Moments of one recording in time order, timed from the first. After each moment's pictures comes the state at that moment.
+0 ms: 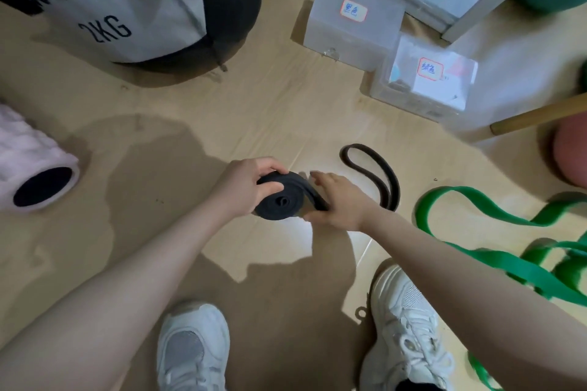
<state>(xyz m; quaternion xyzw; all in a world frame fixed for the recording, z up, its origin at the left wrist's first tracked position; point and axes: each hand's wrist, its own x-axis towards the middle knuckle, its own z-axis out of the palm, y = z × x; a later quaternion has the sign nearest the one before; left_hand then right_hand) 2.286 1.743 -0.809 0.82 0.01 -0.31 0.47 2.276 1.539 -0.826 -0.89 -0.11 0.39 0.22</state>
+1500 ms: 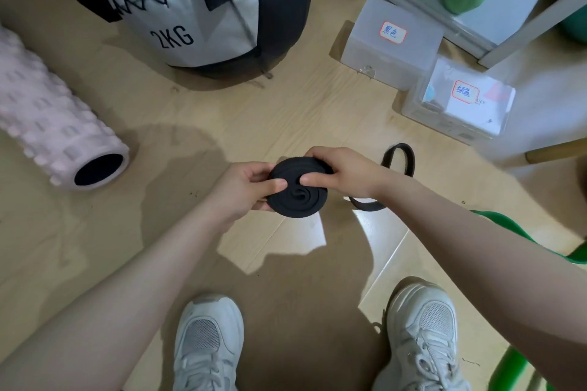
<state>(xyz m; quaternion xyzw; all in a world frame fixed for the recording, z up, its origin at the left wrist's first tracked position) 2.267 1.772 -0.772 0.65 0.21 -0.29 0.67 2.331 1.587 -0.773 -0.82 -0.22 0.38 0.36</state>
